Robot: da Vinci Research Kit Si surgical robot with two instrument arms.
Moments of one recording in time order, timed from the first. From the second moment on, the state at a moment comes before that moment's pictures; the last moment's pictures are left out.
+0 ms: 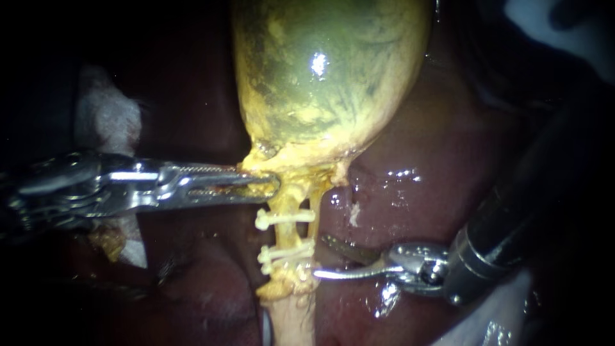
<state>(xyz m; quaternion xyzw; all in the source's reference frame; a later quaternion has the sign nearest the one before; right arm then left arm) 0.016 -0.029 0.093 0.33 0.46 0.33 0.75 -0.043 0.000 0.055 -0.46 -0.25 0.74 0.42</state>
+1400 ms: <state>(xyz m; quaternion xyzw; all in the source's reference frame) 0.023 -0.027 0.097 0.35 0.47 0.31 0.75 -0.045 0.000 0.054 -0.48 -0.24 0.74 0.41</state>
